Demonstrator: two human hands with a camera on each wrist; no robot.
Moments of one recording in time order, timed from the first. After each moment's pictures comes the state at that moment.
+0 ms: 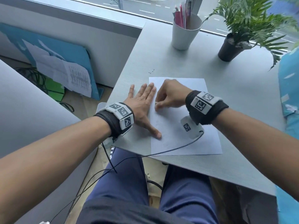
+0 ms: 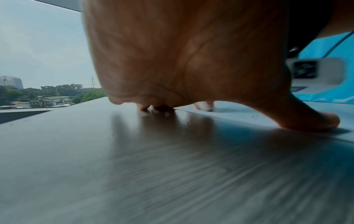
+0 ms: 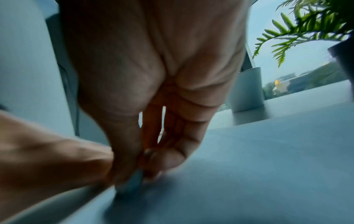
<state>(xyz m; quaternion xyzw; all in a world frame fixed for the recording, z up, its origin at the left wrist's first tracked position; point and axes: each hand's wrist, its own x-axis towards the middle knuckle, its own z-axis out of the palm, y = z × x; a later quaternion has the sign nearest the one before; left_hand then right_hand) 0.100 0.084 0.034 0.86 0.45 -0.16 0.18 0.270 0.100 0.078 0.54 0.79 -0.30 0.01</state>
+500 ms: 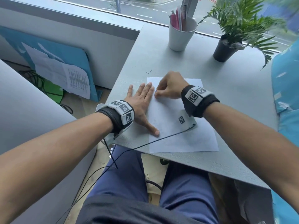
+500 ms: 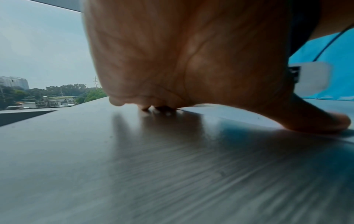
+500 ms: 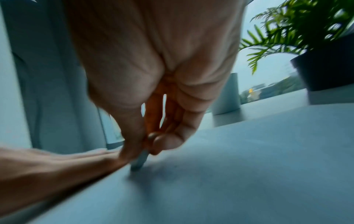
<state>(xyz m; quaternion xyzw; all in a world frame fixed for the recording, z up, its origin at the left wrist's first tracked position) 0.103 0.084 0.038 0.85 0.46 -0.17 0.18 0.275 0.110 0.081 0.60 0.75 -0.25 -0.06</state>
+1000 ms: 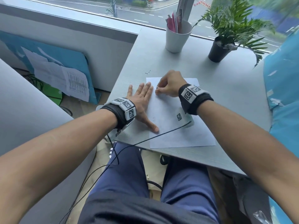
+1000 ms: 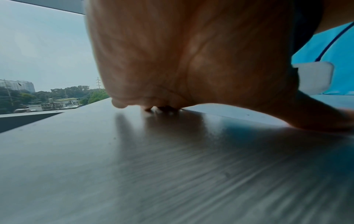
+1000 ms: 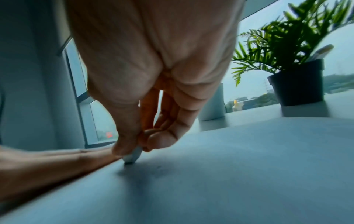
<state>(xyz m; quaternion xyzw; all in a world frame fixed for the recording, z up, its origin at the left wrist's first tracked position) 0.103 0.081 0.042 0.85 0.47 -0.17 0.20 0.277 0.110 0.075 0.64 0.72 -0.25 -0.12</state>
